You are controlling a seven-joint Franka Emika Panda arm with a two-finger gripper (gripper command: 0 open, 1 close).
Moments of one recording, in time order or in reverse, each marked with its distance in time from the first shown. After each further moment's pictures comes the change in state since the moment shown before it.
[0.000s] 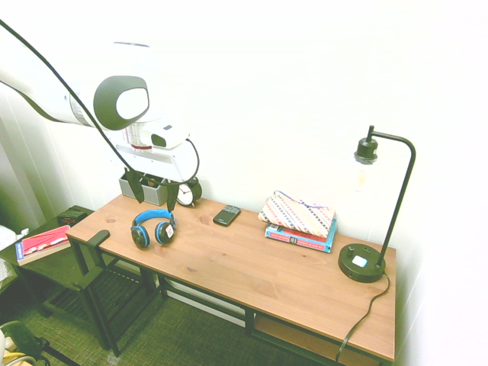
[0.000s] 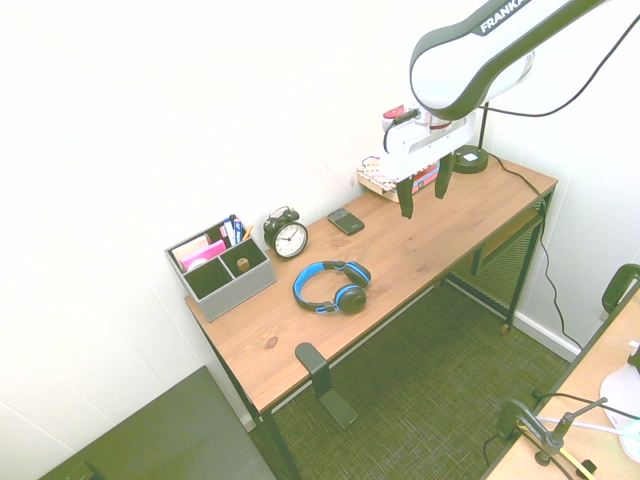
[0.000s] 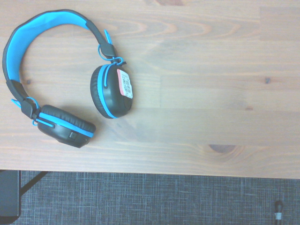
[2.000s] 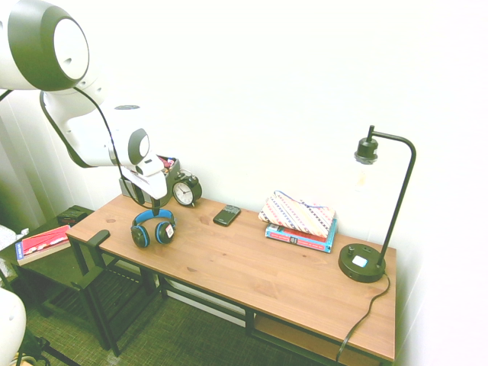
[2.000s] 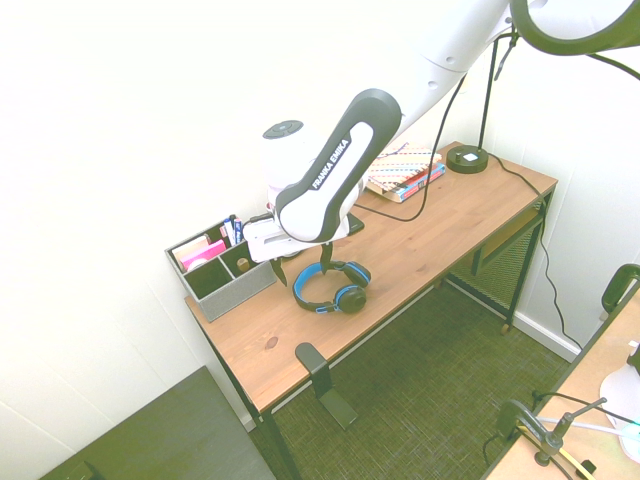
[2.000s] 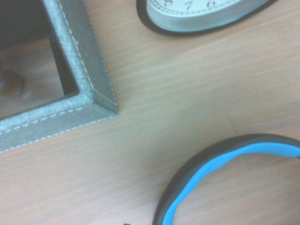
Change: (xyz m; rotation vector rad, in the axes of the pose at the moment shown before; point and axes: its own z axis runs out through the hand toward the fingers) arm -0.023 -0.240 0.178 0.040 0.030 0.330
